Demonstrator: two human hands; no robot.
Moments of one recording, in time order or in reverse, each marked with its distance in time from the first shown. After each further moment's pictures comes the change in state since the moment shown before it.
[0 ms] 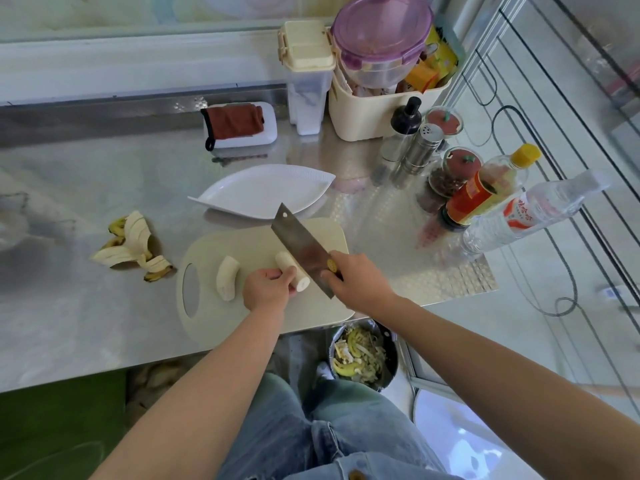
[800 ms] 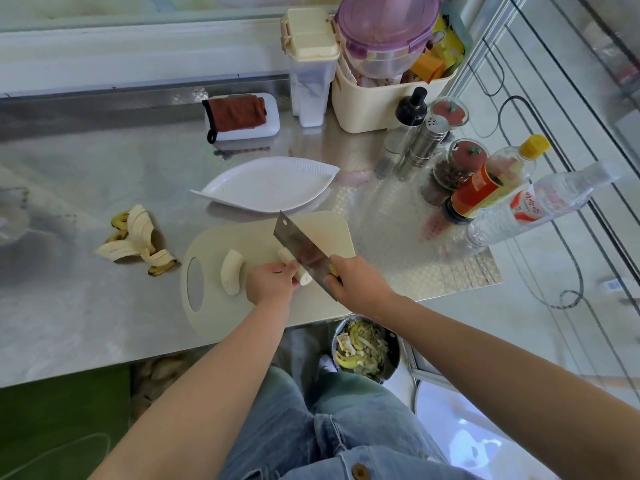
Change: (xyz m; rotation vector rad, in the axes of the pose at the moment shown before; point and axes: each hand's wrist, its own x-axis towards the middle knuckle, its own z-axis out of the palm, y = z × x) left_hand -0.005 0.003 -0.003 -0.065 0.034 0.007; right_hand -0.006 -0.006 0.009 -0.094 -0.093 0.001
